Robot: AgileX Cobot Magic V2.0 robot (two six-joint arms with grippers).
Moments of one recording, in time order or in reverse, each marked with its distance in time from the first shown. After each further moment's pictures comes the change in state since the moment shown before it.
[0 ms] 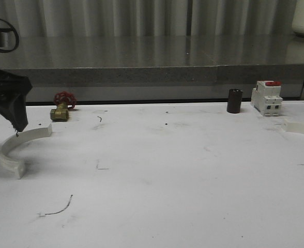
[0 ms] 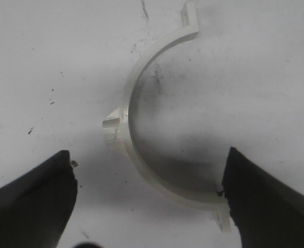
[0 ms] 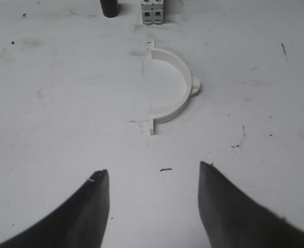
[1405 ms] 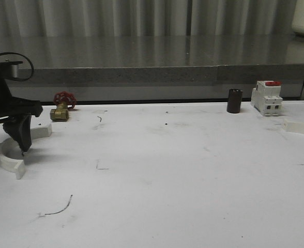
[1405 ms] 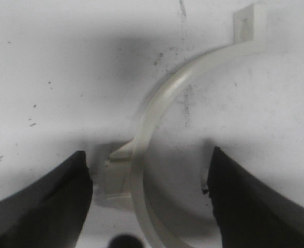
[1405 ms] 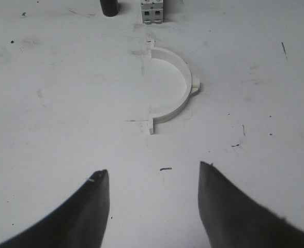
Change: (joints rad) left arm 0.032 0.181 -0.089 -0.046 -0.007 -0.050; right arm 0.000 0.002 0.000 0.000 0.002 0.000
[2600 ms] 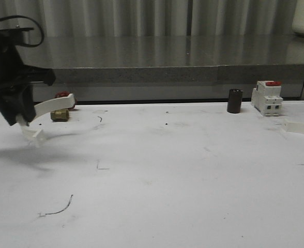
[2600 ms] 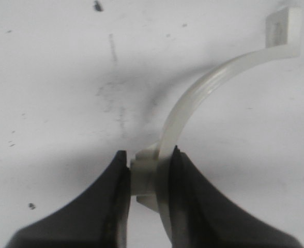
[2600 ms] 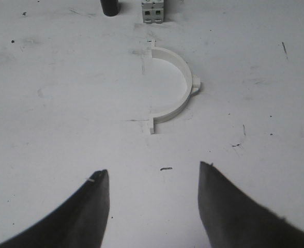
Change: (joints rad) left arm -0.093 -0.091 -0.083 0.002 0.082 -0.002; right arm 0.000 0.000 0.000 0.000 0.000 0.000
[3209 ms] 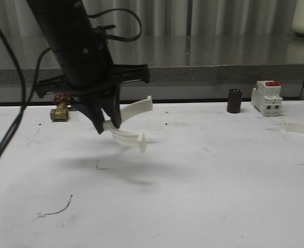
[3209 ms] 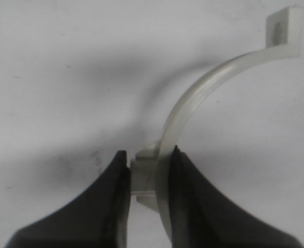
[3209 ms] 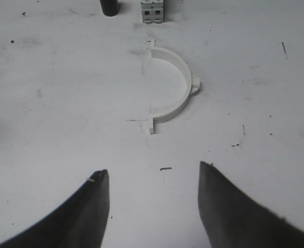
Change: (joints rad) left arm -0.341 0.091 -0.119 0.009 0.019 -0.384; right arm 0.000 0.000 0.000 0.000 0.000 0.000
